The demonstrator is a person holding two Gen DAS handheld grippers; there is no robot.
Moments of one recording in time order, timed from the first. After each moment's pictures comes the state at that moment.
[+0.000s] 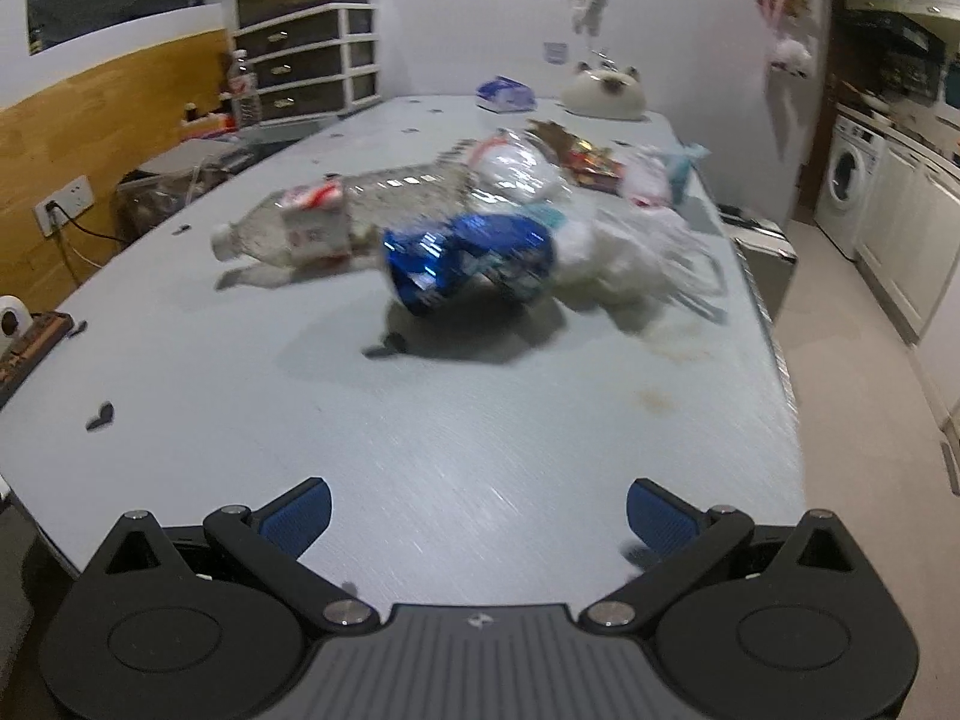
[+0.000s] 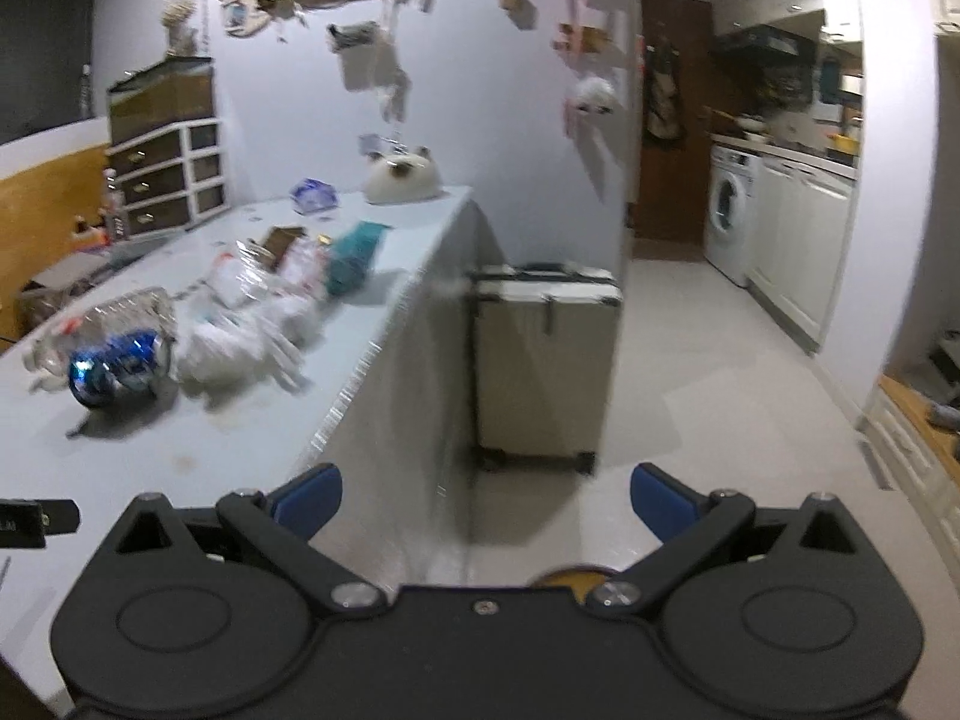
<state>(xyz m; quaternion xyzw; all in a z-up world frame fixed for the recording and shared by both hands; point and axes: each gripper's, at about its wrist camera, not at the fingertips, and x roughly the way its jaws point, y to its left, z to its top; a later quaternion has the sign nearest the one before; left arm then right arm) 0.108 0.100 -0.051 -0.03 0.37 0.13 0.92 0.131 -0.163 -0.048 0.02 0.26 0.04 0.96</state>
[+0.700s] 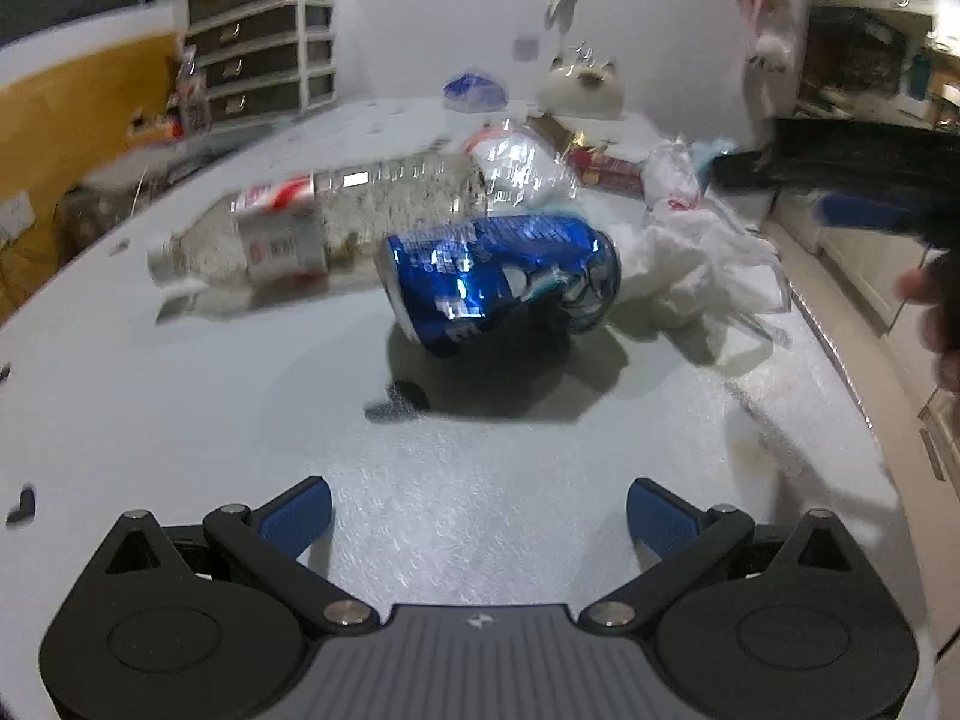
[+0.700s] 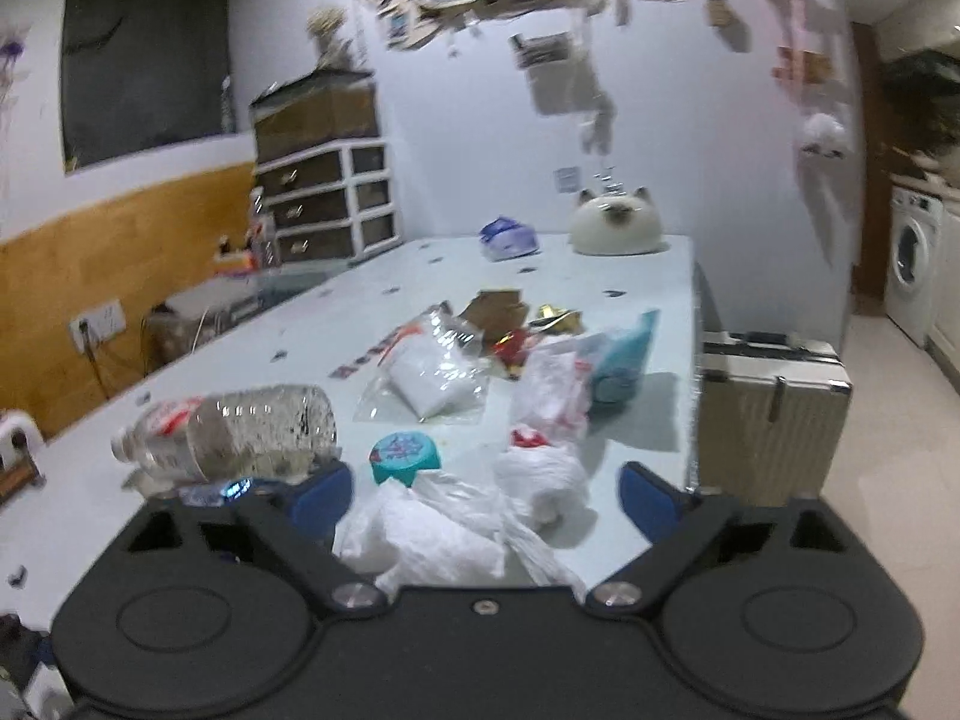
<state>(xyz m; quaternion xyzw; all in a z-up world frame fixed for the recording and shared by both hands) 0.159 0.155 -0.088 -0.01 0.36 0.06 0.93 0.287 -0.022 -0.037 0.02 0.23 0.22 0.95</state>
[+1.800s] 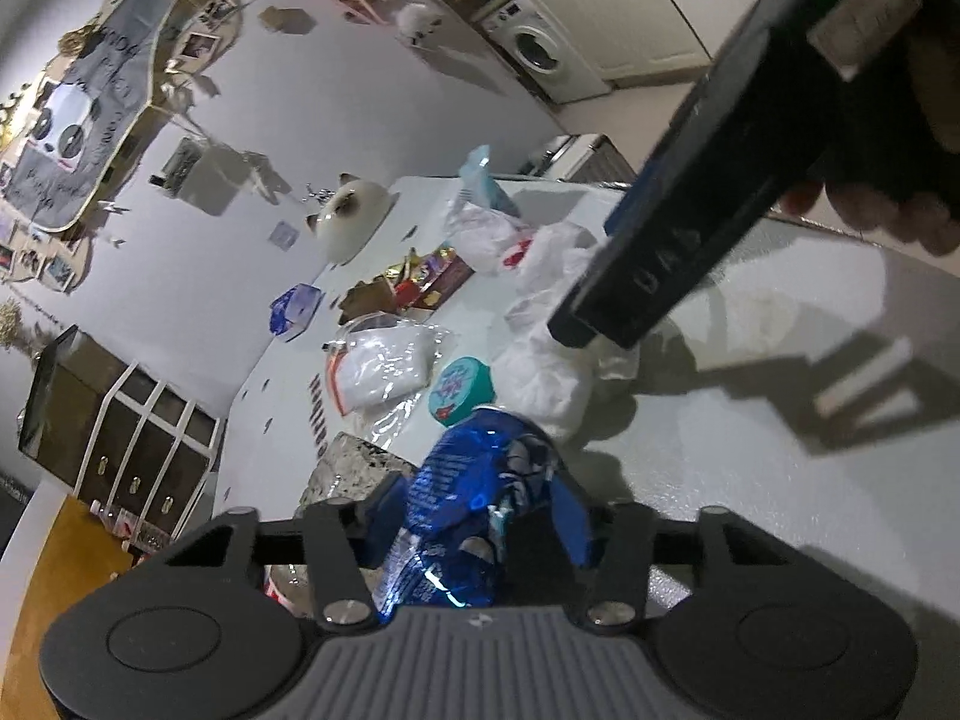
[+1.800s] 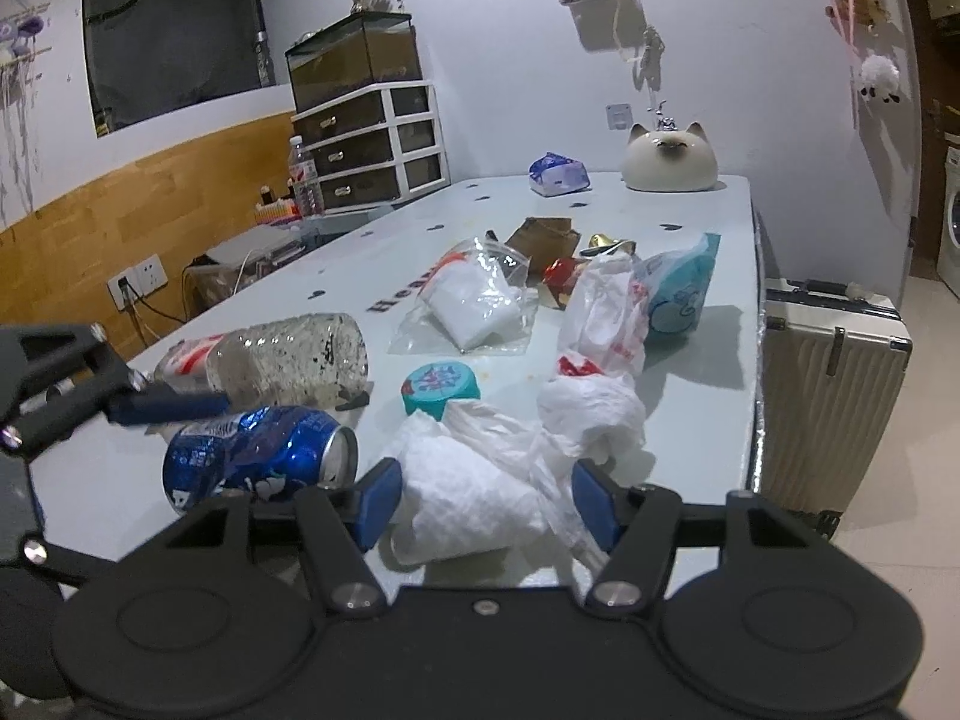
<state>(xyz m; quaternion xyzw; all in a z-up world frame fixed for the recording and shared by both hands) 0.222 0.102 -0.069 0.43 0.27 -0.09 0.86 0.300 -0.021 -0.063 0.03 0.27 0.26 0.92</state>
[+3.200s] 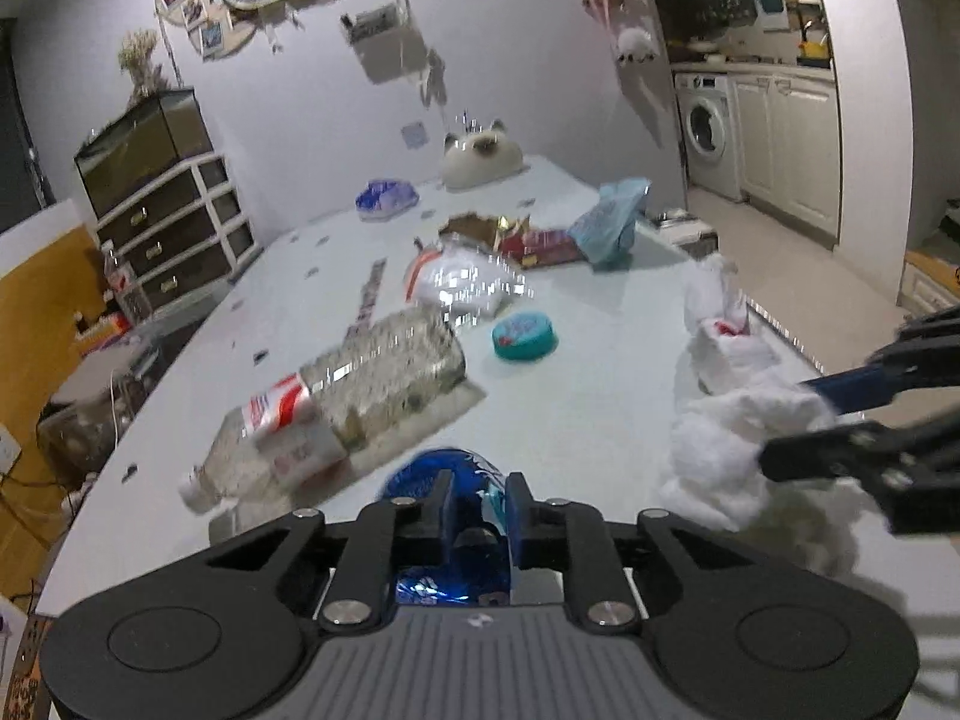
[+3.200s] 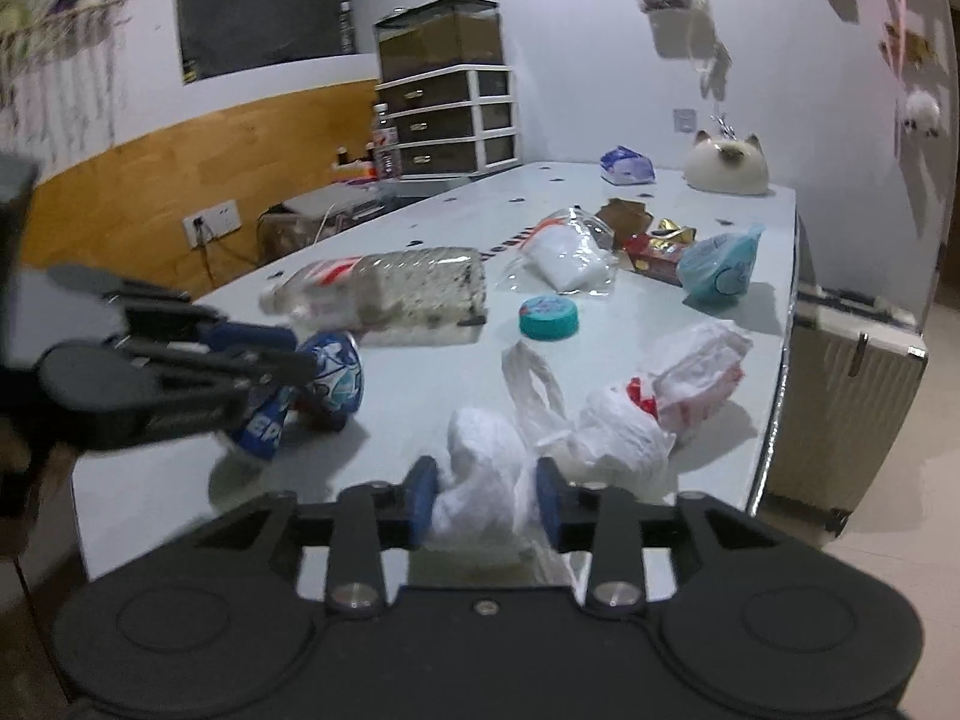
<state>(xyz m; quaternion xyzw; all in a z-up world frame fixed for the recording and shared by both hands) 0.169 0.158 -0.036 0.16 0.31 -0.01 0.94 0.187 -0.022 -0.049 -0.03 0.28 0.31 0.91</state>
